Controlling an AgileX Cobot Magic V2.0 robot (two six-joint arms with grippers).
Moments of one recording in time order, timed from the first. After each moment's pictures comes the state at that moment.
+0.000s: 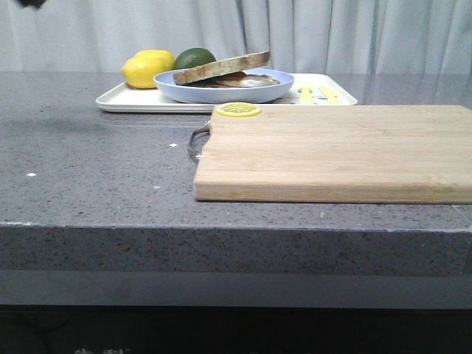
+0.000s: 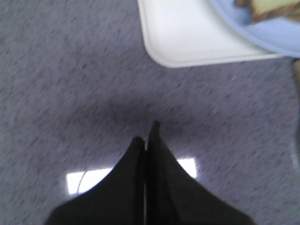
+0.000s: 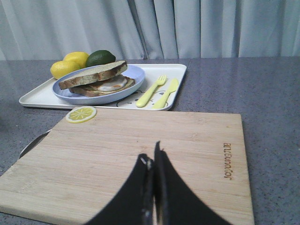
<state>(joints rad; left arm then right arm) -0.19 1.70 -1.79 -0.01 1.26 -0.04 0.10 0.28 -0.28 0.61 0.19 -0.47</state>
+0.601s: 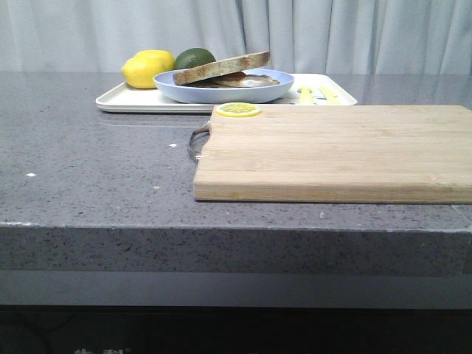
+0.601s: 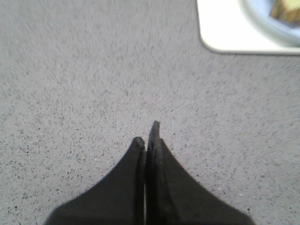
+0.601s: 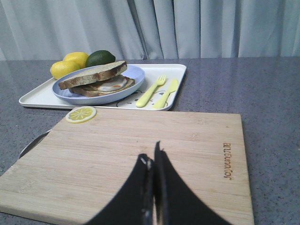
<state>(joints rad) -0.13 0.90 -0.82 0.09 0.58 -0.14 0.10 0.28 -0.28 0.61 0.19 -0.47</state>
